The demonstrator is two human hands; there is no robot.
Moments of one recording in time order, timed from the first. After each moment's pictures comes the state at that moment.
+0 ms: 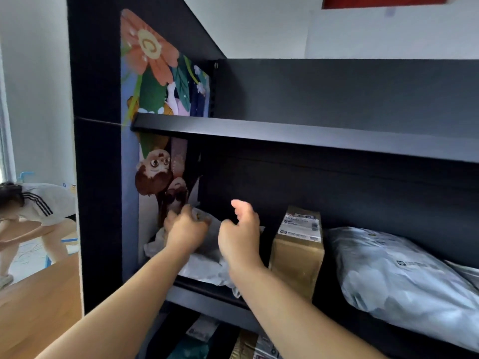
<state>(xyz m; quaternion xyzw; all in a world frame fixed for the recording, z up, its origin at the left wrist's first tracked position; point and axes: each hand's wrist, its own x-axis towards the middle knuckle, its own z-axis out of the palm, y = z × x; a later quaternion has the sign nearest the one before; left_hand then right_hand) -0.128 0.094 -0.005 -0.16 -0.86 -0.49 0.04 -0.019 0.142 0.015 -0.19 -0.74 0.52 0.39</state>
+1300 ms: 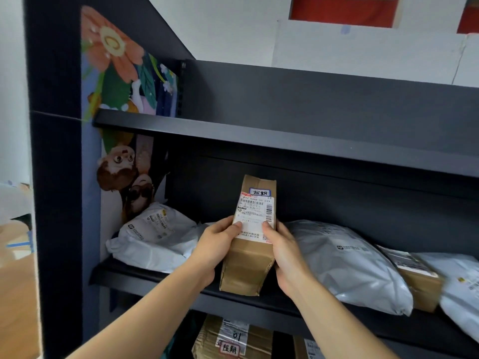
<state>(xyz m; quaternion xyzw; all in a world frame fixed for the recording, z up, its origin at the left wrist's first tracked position) -0.005 0.137 -0.002 -0.28 -0.57 -0.73 -0.27 0.094 0.227 0.005 -0.20 -0.60 0.70 0.34</state>
